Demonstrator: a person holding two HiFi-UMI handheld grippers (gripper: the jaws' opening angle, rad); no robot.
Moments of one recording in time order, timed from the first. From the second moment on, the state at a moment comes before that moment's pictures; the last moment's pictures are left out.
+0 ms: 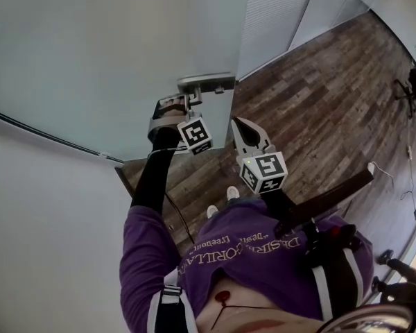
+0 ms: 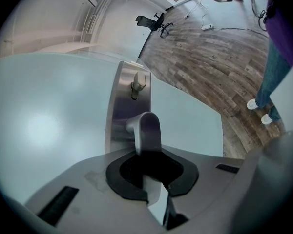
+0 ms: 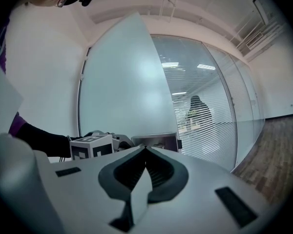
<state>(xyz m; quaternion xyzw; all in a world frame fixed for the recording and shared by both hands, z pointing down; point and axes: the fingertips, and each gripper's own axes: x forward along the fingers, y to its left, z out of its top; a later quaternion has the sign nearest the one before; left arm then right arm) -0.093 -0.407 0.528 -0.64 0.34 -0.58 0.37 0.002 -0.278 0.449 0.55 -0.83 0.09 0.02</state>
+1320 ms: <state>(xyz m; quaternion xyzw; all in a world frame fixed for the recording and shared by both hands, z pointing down) -0.094 -0.458 0.527 -0.61 0.36 -0.61 0.36 0.020 -0.319 0.451 0.54 -0.84 0.10 0.01</state>
